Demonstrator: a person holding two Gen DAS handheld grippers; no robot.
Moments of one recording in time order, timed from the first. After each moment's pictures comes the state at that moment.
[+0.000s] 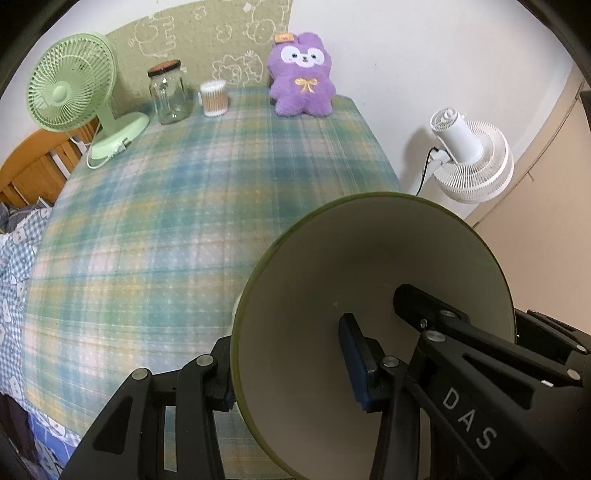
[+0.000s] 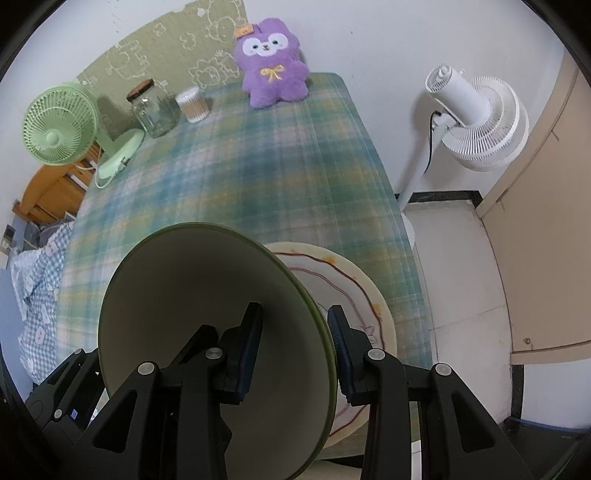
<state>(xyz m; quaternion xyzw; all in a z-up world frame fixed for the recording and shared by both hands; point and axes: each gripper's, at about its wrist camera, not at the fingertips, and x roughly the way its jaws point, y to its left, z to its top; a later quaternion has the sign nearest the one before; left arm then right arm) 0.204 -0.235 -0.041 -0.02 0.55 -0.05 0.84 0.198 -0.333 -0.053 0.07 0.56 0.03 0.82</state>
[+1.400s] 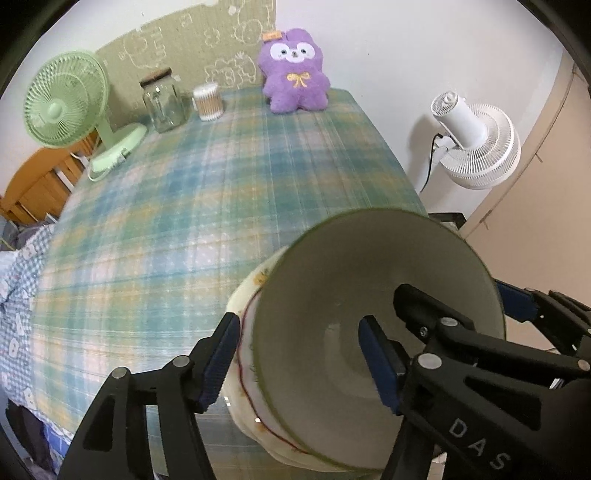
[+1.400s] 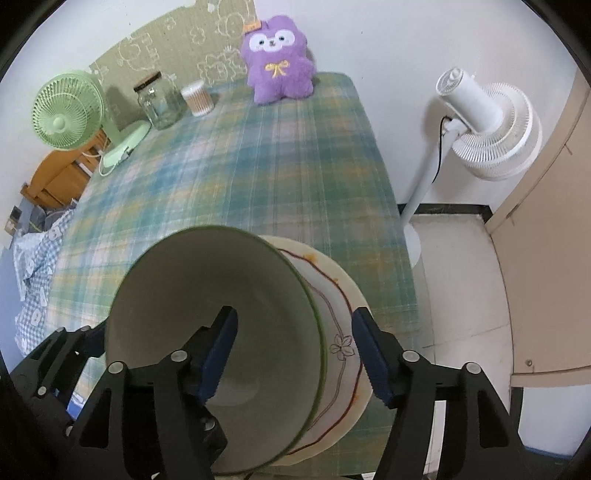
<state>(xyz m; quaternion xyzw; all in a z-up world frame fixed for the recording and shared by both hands) 0.200 -0.252 -0.051 0.03 0.53 -0.03 0.85 0.192 -0.353 -0.065 0.05 0.53 0.07 0.84</state>
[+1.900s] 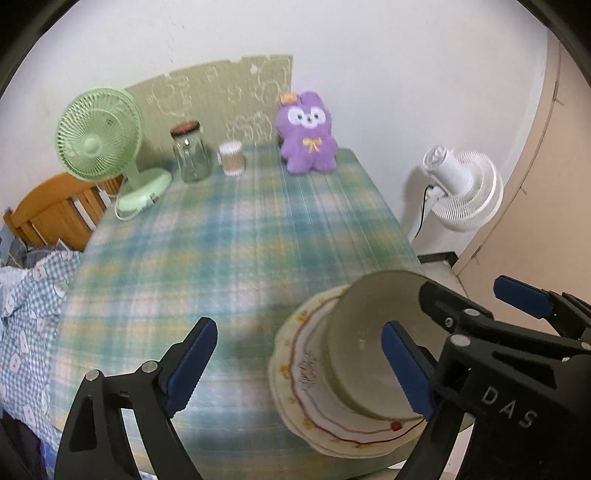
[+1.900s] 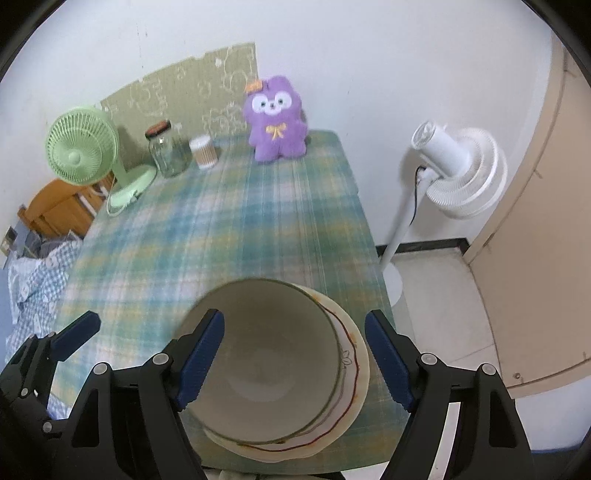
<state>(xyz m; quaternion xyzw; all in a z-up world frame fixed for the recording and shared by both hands) 0.173 -0.202 0.014 0.01 0.45 -0.04 0.89 0.157 -0.327 0.008 0.04 0.45 0.01 0.89</state>
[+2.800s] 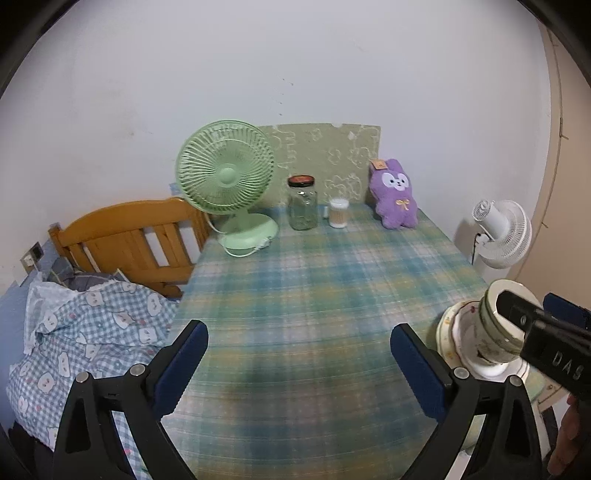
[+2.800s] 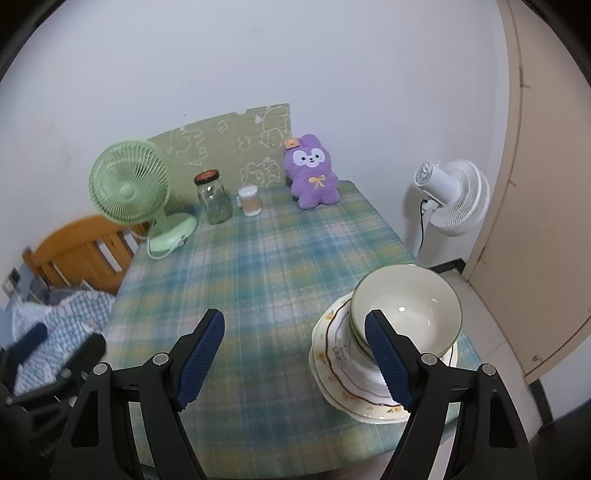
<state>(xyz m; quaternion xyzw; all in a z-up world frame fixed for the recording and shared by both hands) 0.098 0.009 0.048 0.03 0.33 0.00 0.94 0.076 -0.170 0.031 0.07 0.35 -0.03 0.94</state>
